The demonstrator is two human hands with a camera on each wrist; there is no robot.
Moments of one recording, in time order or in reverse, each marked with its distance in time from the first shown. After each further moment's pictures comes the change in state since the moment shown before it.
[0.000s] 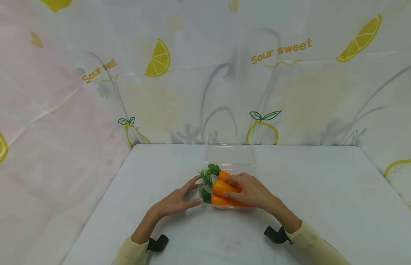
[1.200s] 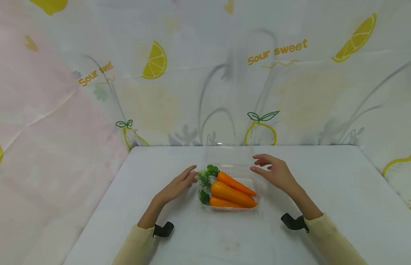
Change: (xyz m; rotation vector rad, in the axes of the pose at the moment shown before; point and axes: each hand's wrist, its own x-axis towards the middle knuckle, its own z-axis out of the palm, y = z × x) left_hand 0.039 -0.003 -0.021 -0.226 0.095 -0.038; right_hand -0.005 0.070 -0.048 0.153 0.324 0.121
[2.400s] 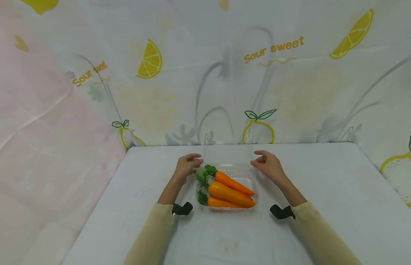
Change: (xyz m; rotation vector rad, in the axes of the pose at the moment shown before) left_hand 0.078 0.012 0.012 -0.347 0.414 -0.203; right_hand 0.027 0.023 0.016 0.116 0.038 0.259
